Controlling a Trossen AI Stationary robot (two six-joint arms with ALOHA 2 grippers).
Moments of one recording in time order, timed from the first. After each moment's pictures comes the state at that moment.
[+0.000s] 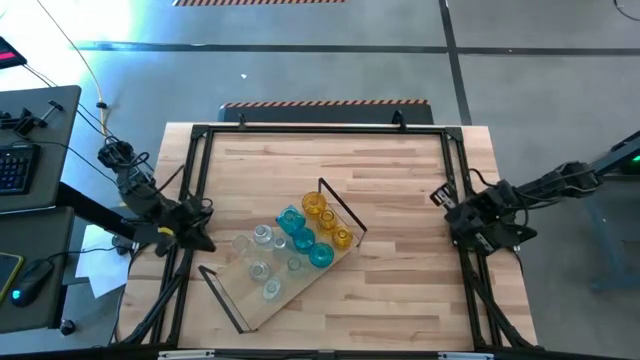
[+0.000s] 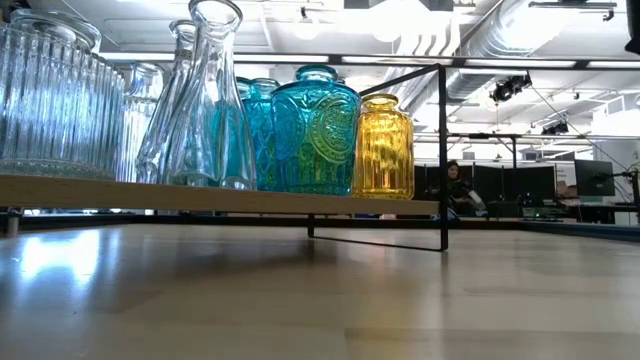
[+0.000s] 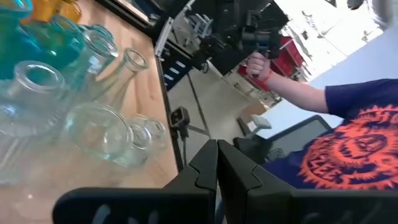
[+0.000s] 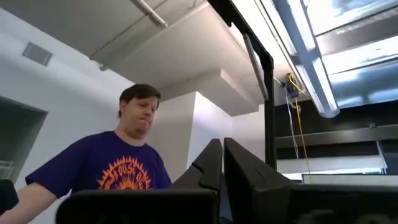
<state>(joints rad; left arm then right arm) -0.76 0.19 0.46 -0.45 -0.21 -0.82 0.26 0.69 0.13 1.44 -0.39 0.22</state>
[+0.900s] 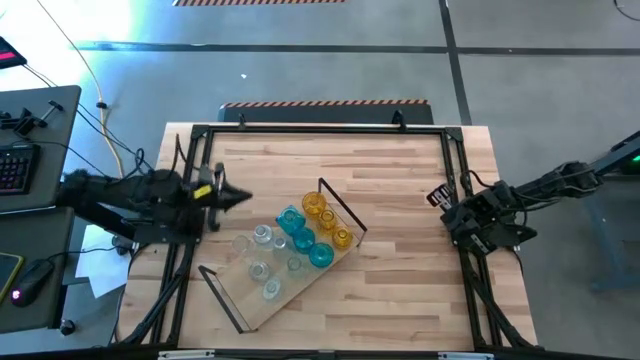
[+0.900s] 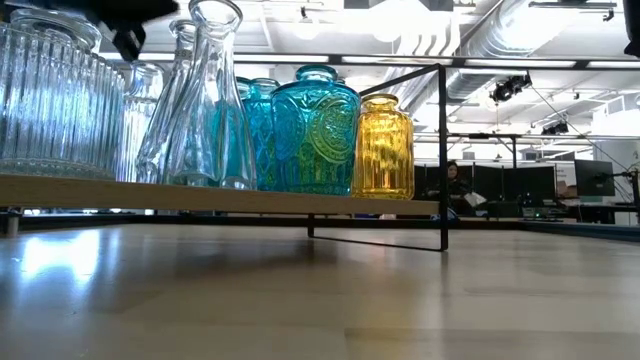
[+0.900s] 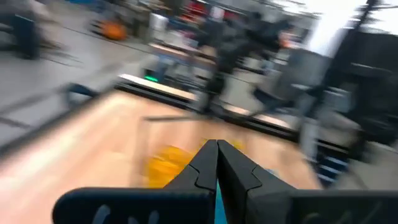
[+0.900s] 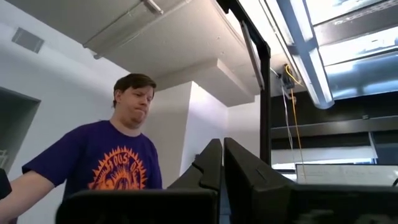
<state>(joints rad) -0.15 0.41 0.46 -0.13 -0.25 -0.27 0.26 0.69 0.13 1.39 -0.38 0.19</state>
